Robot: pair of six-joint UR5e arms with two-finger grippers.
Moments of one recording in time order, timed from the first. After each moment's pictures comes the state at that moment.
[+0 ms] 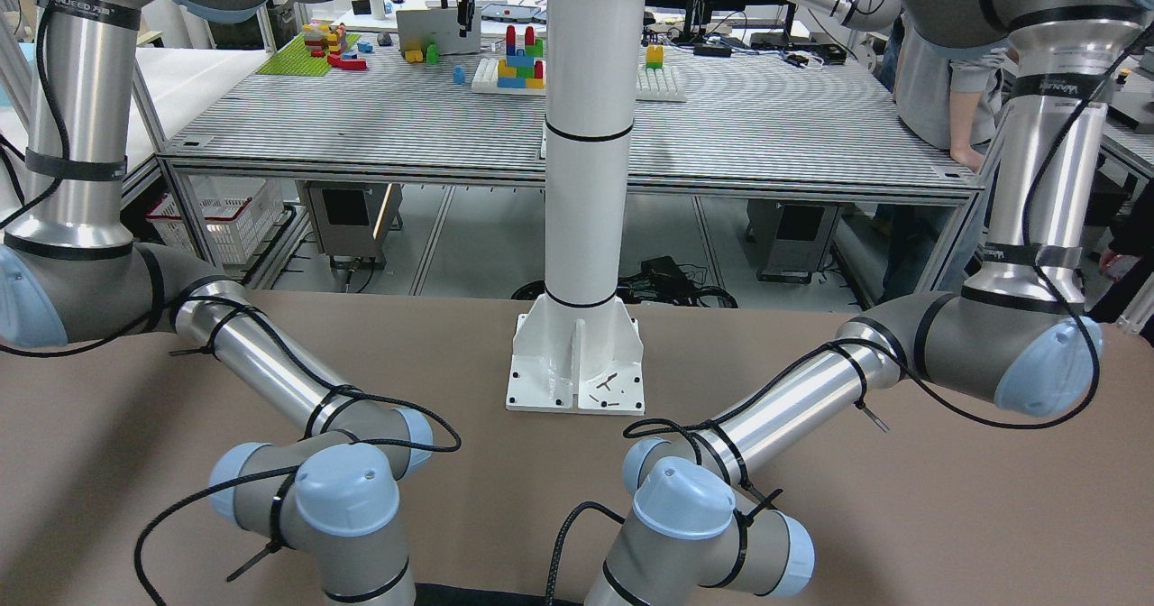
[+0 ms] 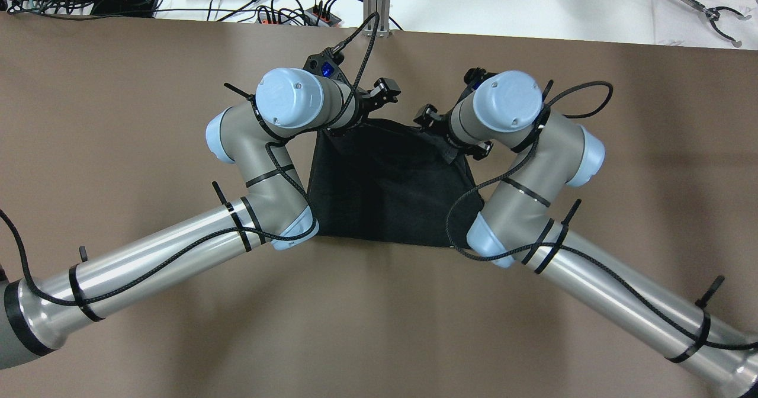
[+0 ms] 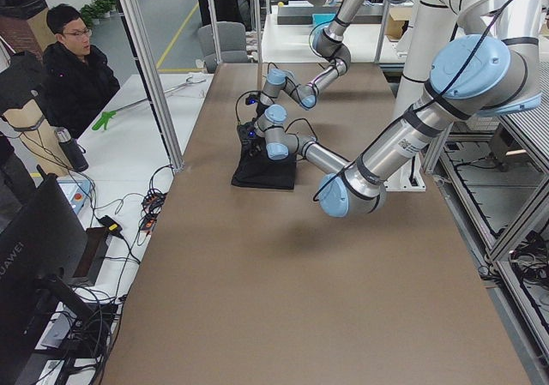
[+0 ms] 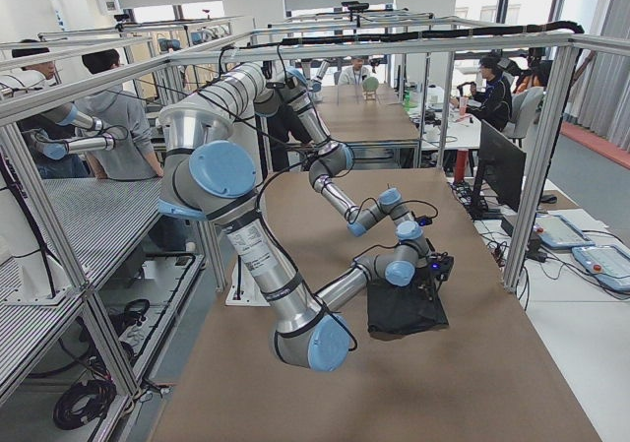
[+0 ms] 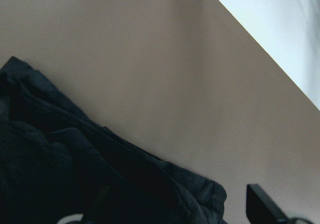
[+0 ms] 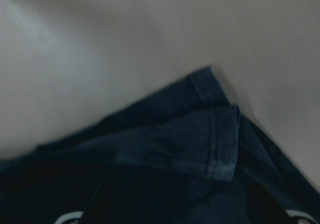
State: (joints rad) left arm -0.70 -2.53 -1.12 -2.37 -1.68 -1.76; right arm 0.76 -0.87 1.42 -1.17 1.79 1.55
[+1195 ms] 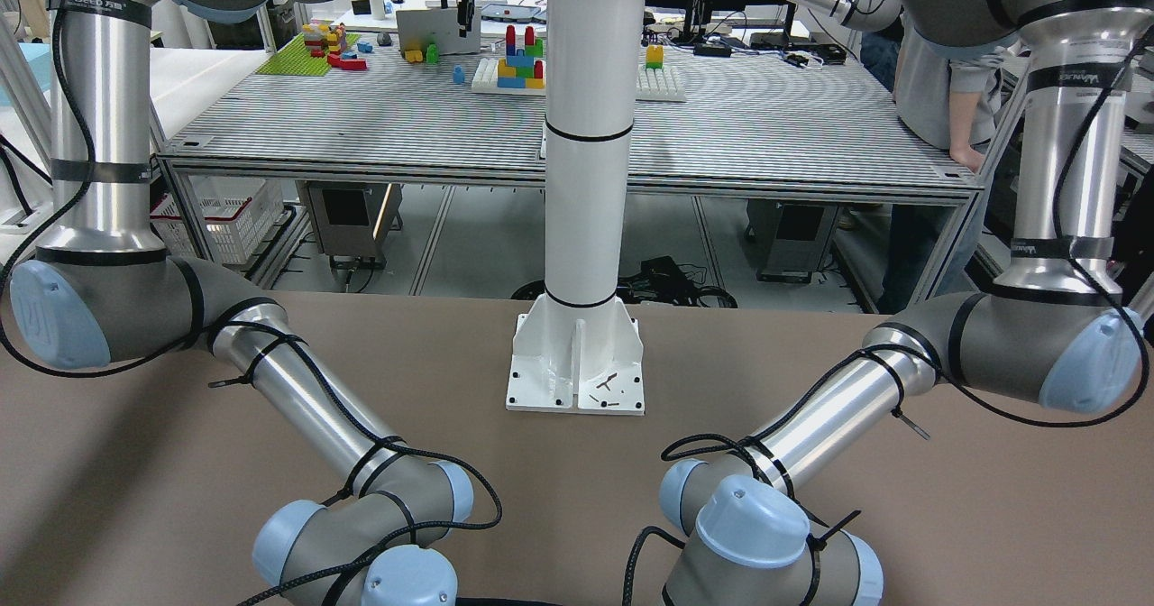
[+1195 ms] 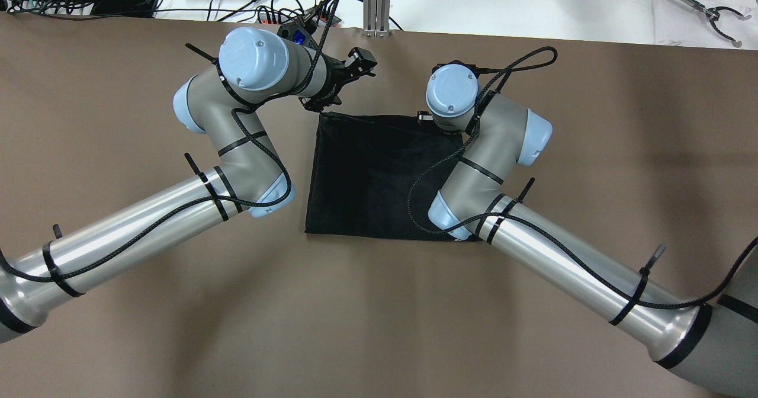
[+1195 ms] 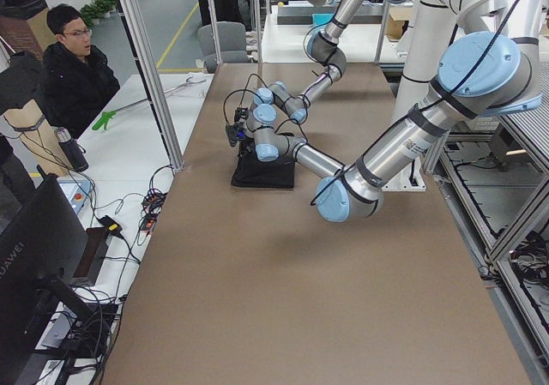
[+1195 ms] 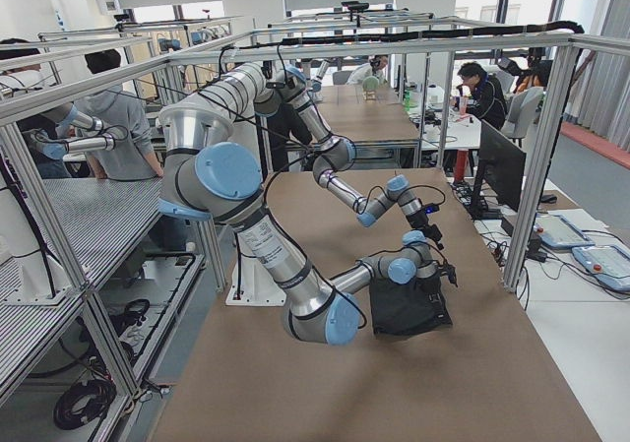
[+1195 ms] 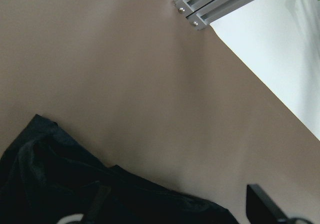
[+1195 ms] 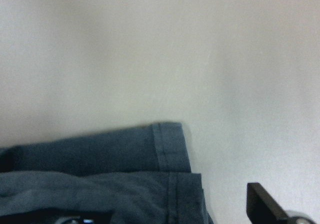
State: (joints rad) left arm -0.78 -2.50 -1.14 -2.37 -1.76 -1.76; right arm 0.76 -0.68 1.11 -1.31 1.62 1.11
